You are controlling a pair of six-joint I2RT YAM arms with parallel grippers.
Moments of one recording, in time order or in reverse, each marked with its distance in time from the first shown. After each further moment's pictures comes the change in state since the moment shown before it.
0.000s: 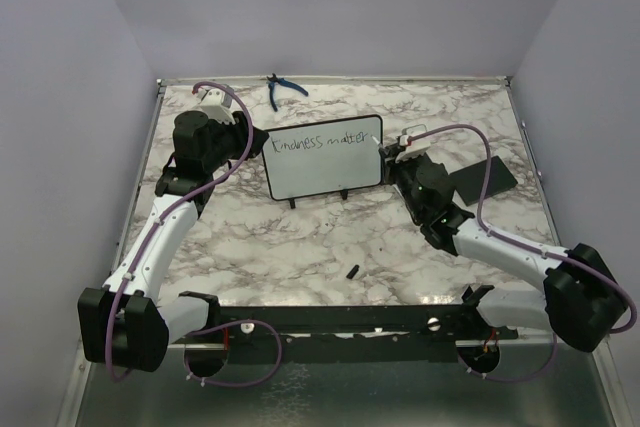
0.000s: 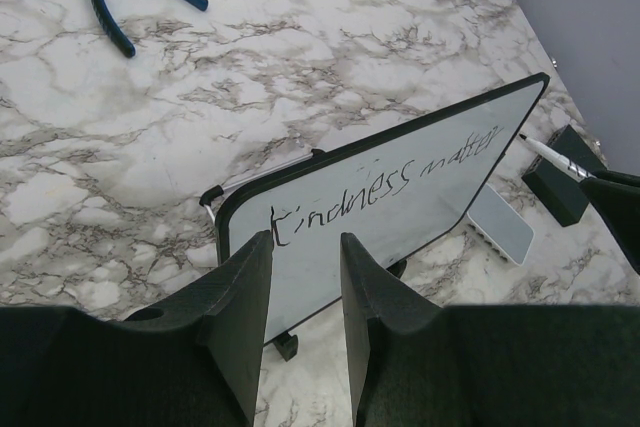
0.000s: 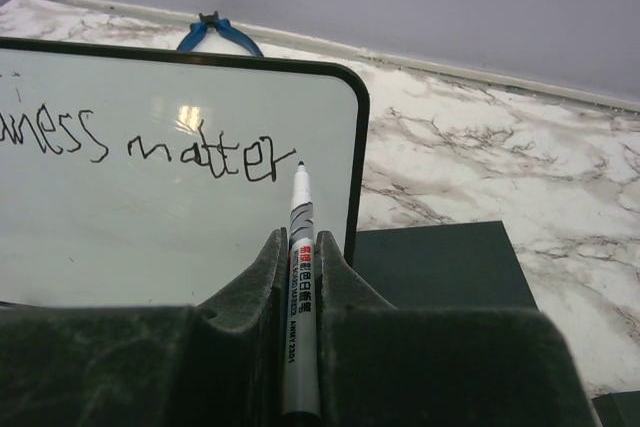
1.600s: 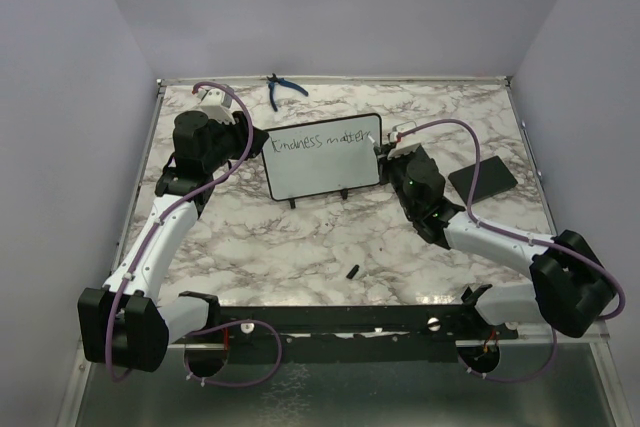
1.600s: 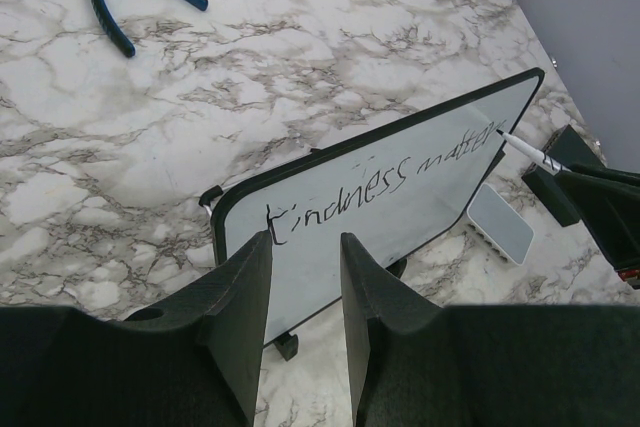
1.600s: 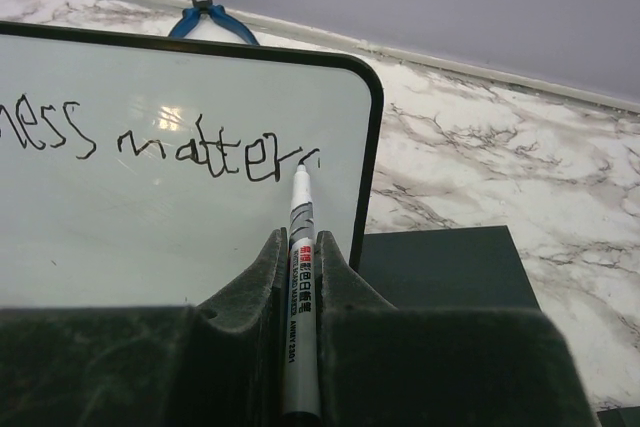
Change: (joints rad) left arm 0.000 0.000 0.000 0.000 0.000 0.000; right arm 0.000 0.100 0.043 0.019 0.017 -0.024
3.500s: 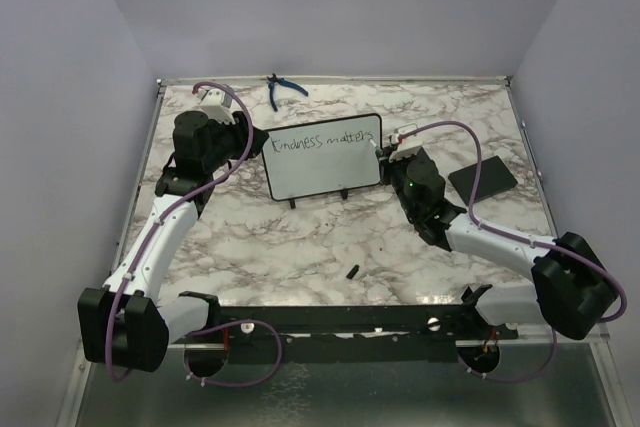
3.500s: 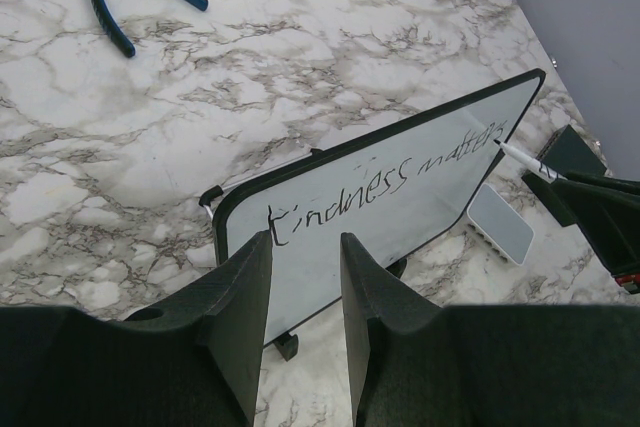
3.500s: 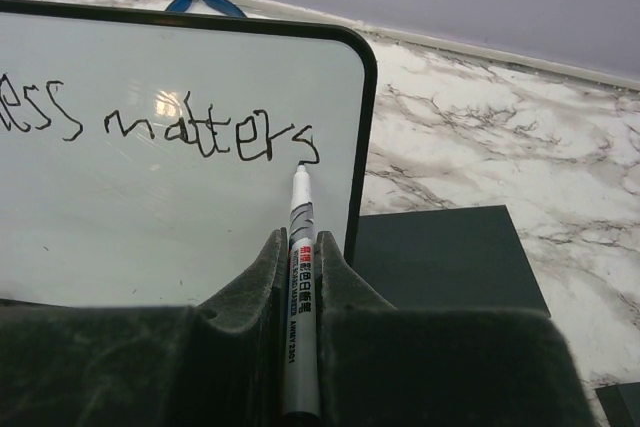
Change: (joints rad) left arm 0.000 0.000 0.000 0.000 0.000 0.000; right arm 0.000 -0.014 -0.017 -0.031 0.015 0.022
